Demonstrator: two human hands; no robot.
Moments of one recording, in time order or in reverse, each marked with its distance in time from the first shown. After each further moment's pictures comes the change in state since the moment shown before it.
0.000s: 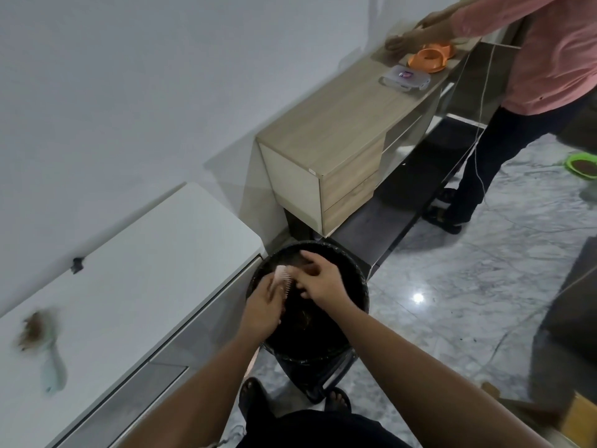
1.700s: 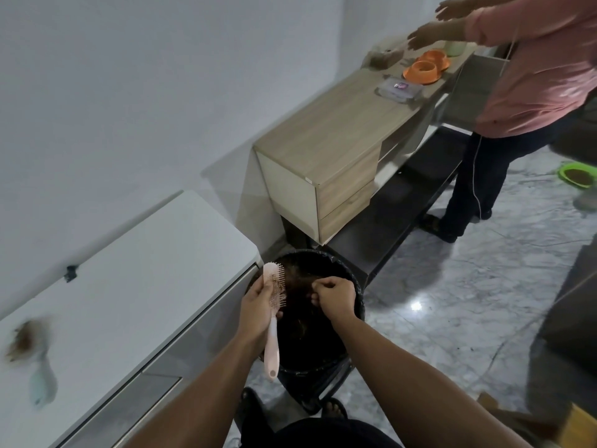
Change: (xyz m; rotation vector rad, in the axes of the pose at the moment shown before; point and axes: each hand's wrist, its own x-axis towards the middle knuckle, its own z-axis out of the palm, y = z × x) left_hand 0.014 0.010 0.013 -0.672 0.092 -0.236; right_hand 0.014 0.033 -0.022 -0.005 0.315 0.219
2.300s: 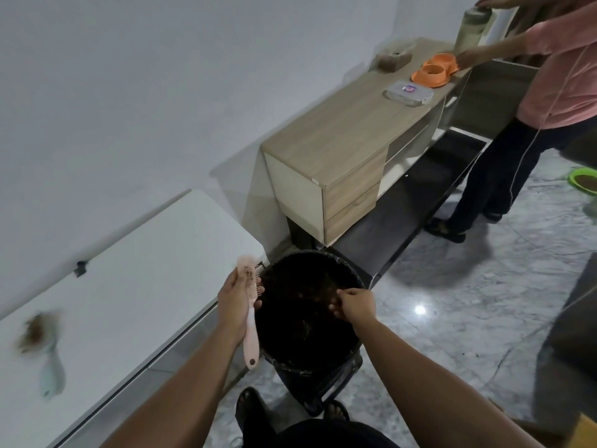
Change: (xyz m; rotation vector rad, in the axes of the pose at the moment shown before) left_hand 0.011 0.032 -0.036 -0.035 0.140 0.072; right_hand 0.016 0.017 -0.031 -0.014 -0.044 0.175
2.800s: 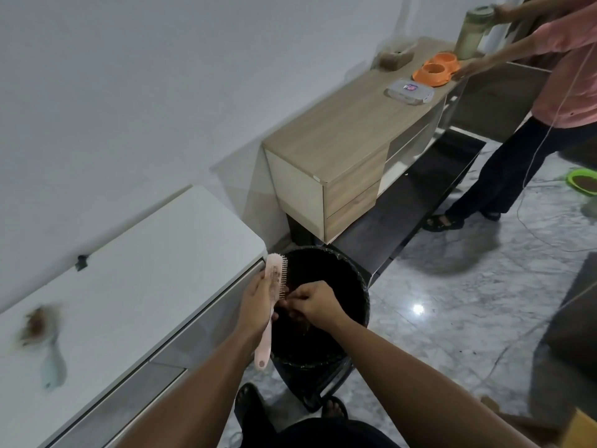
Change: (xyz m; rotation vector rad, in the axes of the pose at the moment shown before) left_hand -0.033 -0.011 0.022 0.271 -0.139 0.024; right_hand -0.045 -0.012 0.054 -0.328 -0.414 -0.437
